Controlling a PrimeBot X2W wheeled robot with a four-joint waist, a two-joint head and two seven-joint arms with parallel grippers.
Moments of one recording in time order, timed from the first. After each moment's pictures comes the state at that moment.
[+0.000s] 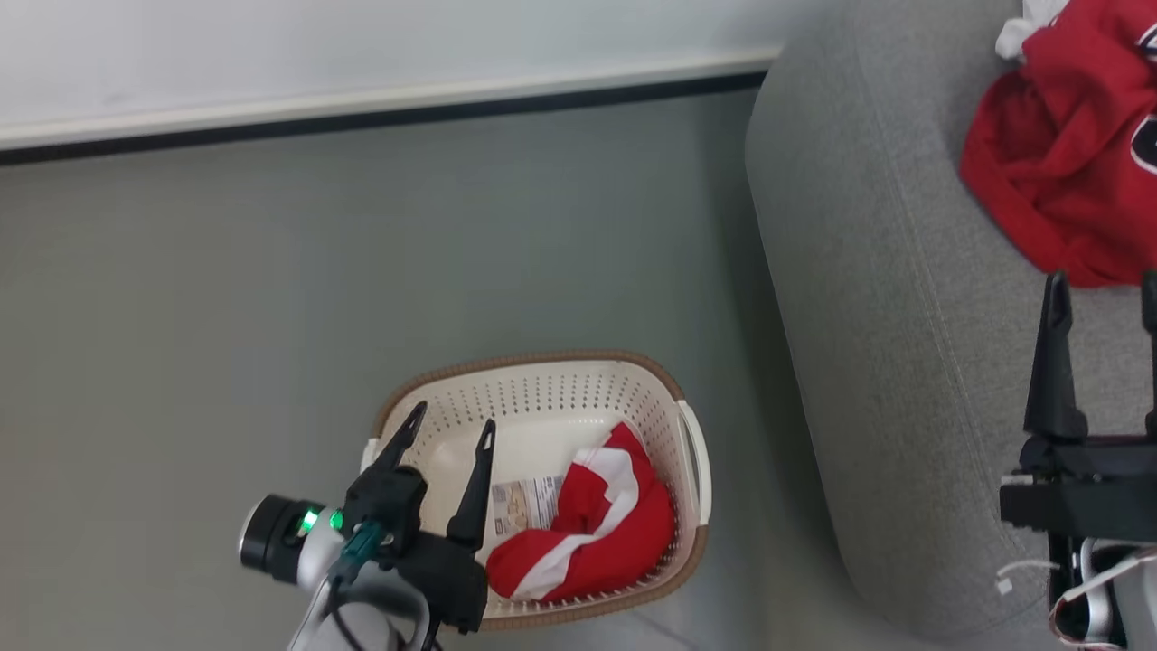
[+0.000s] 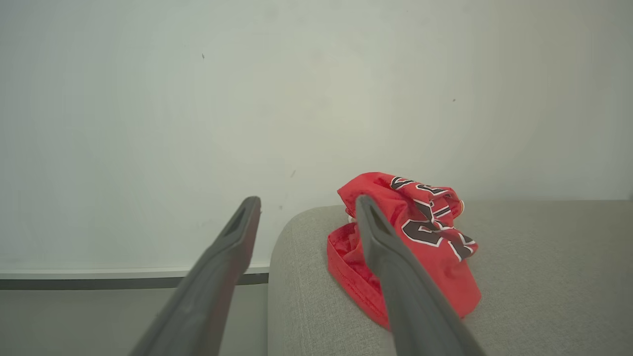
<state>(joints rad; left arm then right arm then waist) -0.27 0.10 -0.39 0.35 -0.21 0.06 -0.16 -0.16 -0.24 0.04 -0.10 0.21 -0.12 -0.26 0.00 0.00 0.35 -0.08</state>
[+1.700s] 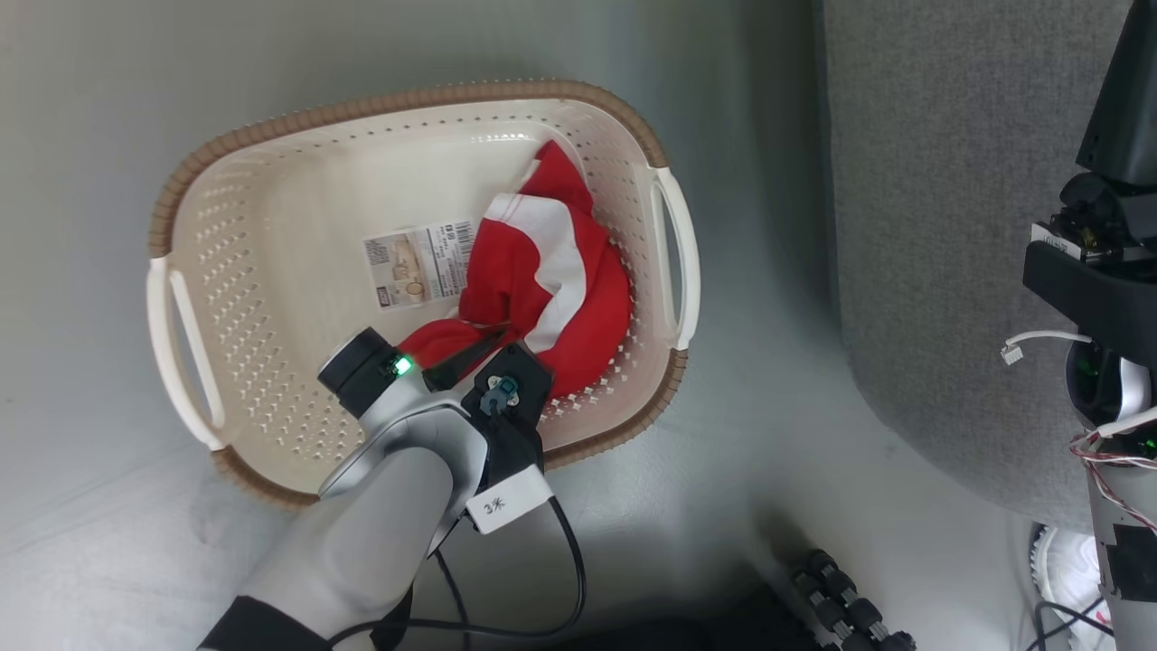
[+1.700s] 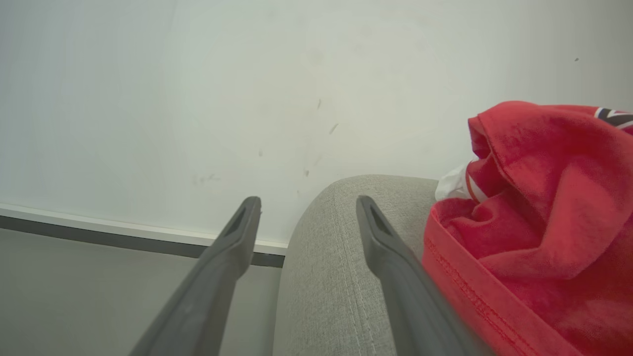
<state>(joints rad) -0.76 0.05 -0.71 0.87 -0.10 -0.11 0.00 -0.61 -0.23 0.11 -0.24 0.12 -0.11 -0.26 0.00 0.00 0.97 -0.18</state>
